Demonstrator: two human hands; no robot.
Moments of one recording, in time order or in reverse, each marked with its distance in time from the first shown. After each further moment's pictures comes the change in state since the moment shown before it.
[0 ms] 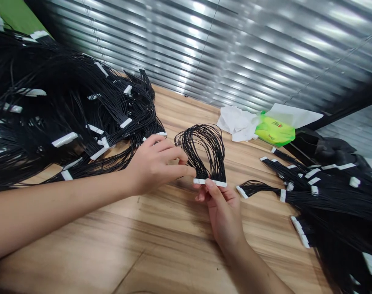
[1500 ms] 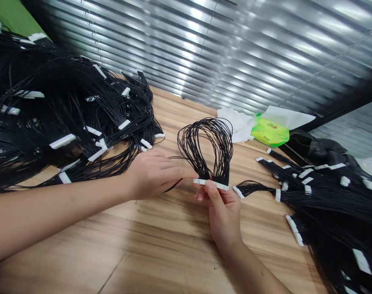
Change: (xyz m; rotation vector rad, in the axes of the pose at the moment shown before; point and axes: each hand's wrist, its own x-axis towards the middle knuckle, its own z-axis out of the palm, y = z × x) left_hand -0.009 0.006 0.003 -0.138 -0.021 -0.007; right_hand 0.000 -0.003 0.001 -0.109 0.028 -0.155
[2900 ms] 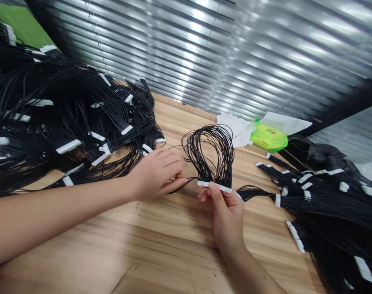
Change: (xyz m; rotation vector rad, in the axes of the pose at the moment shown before) left_hand 0.009 -0.004 -0.003 -0.101 -0.124 -0.111; right_hand 0.003 -0.004 -0.002 -0.091 0.126 0.002
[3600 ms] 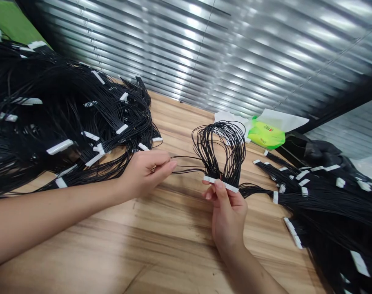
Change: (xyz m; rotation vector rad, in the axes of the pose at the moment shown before) left_hand -0.005 0.003 -0.002 -0.354 0.103 -0.383; right_hand 0.002 0.006 -0.001 0.159 0.061 -0.097
